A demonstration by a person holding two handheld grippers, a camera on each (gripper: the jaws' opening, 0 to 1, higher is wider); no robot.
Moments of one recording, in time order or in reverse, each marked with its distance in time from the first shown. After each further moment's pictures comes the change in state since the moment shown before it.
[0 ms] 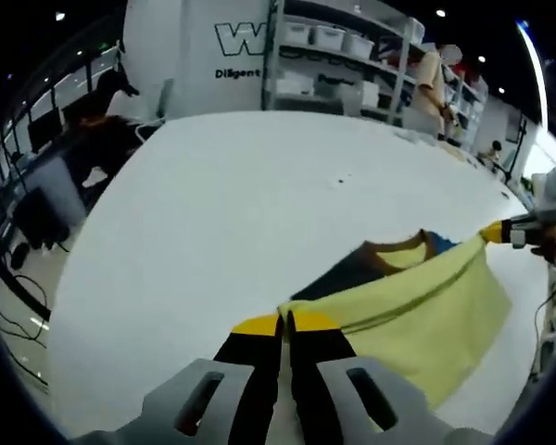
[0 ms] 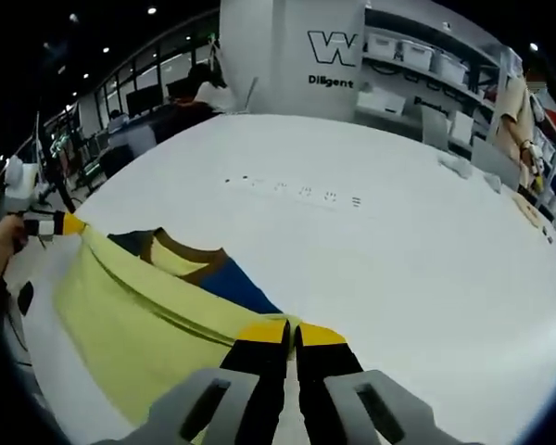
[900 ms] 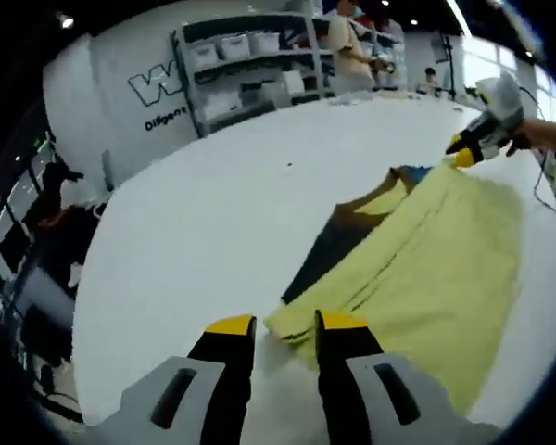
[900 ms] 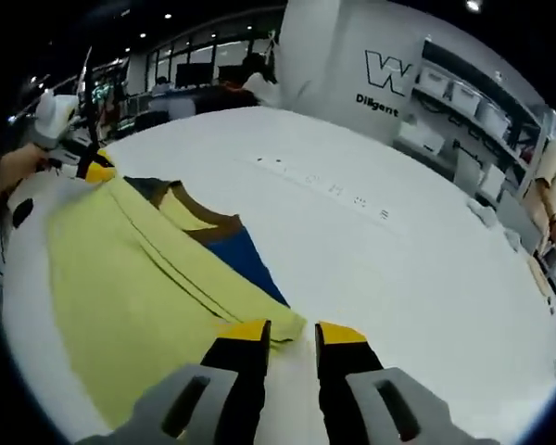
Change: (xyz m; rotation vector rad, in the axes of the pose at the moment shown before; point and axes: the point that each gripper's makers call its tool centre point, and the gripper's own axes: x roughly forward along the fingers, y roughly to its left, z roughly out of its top) left arm 0.013 -0.016 -0.006 0.571 -0.058 -0.139; right arm 0.007 0.010 -0.012 -0.386 -0.074 0.113
